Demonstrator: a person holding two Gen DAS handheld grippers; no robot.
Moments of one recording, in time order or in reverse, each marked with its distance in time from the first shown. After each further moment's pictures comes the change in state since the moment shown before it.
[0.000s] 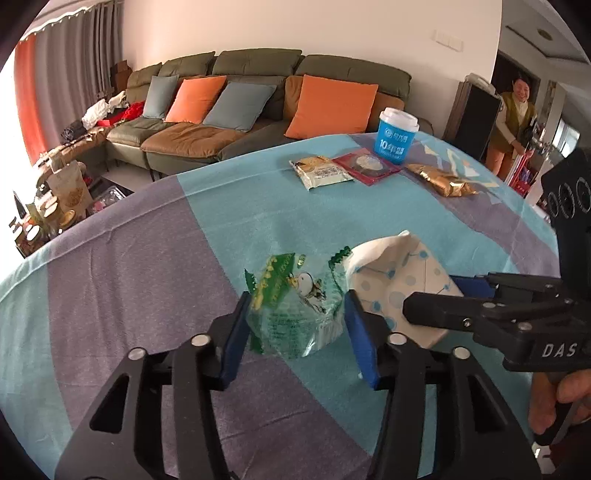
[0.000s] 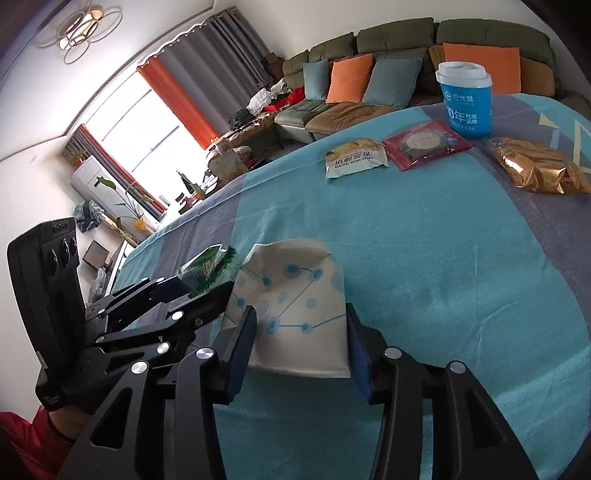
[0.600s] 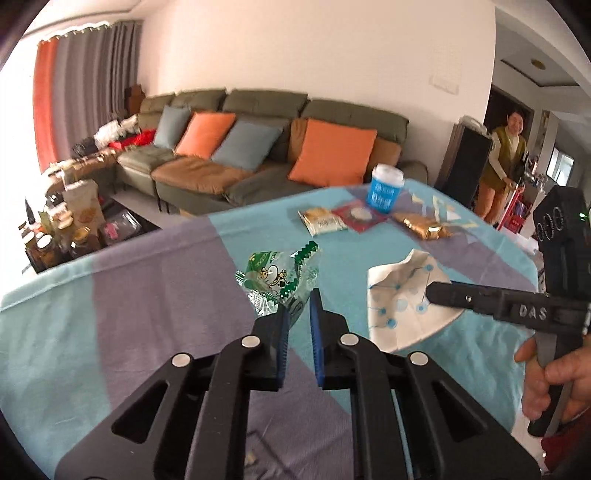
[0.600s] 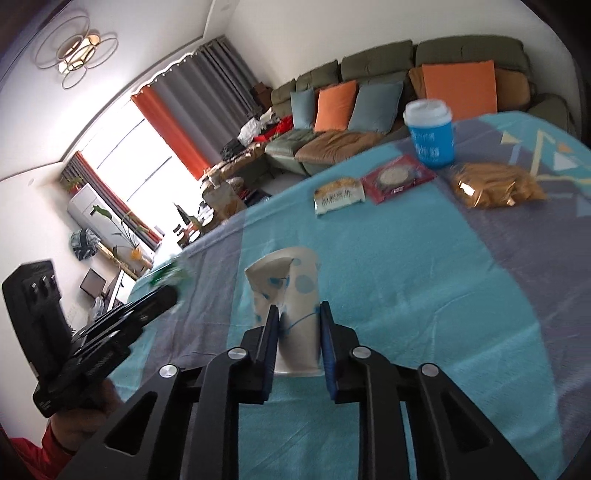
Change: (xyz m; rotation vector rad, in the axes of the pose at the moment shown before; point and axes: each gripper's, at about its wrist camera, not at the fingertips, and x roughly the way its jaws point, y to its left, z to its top) left arm -0.090 0.007 -0.013 -0.034 -0.189 0.018; right arm -0.047 0.004 -0.002 0.041 -0.131 -0.023
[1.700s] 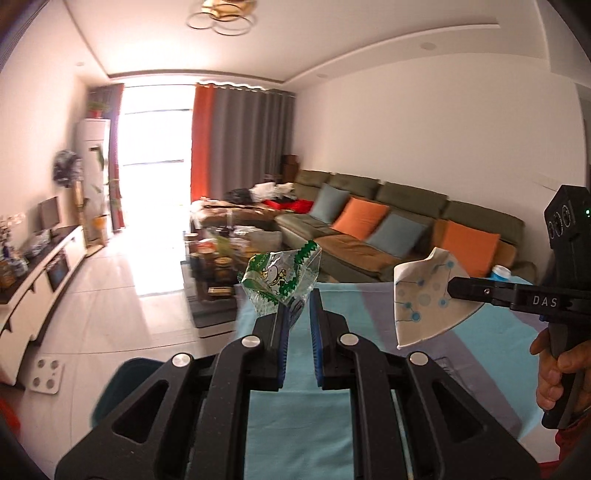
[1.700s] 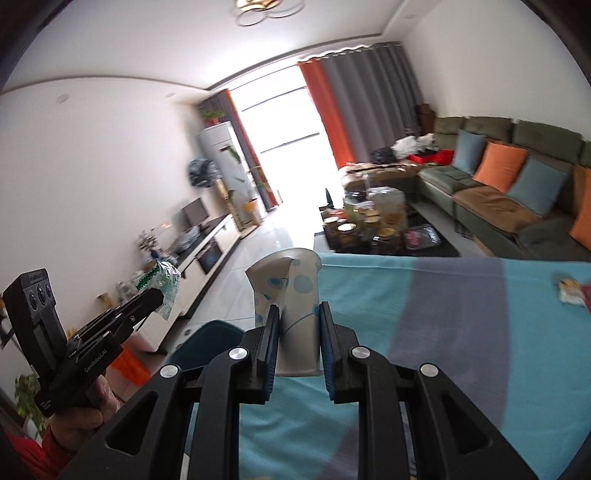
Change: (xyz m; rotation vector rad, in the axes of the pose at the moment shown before) left arm -0.376 0.129 -0.127 -0.233 -0.342 0.551; right arm -0.001 0.268 -0.038 -0.473 0.006 0.397
